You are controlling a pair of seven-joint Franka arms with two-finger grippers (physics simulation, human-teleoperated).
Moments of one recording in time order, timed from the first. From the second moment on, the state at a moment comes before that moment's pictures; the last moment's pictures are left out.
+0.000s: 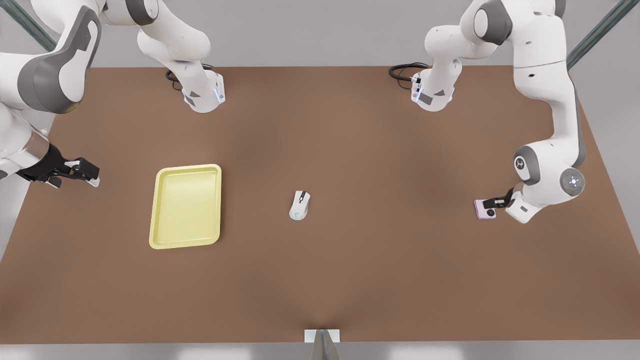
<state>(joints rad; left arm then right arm) -0.07 0.35 0.28 -1.97 -0.14 2.18 0.19 -0.11 0.23 0.04 -1.20 -0.03 1.48 -0.12</state>
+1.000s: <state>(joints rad) -0.06 0.52 0.29 -2.11 -0.23 2.48 0.48 -0.11 0.23 0.04 -1.20 -0.03 1.49 -0.14</state>
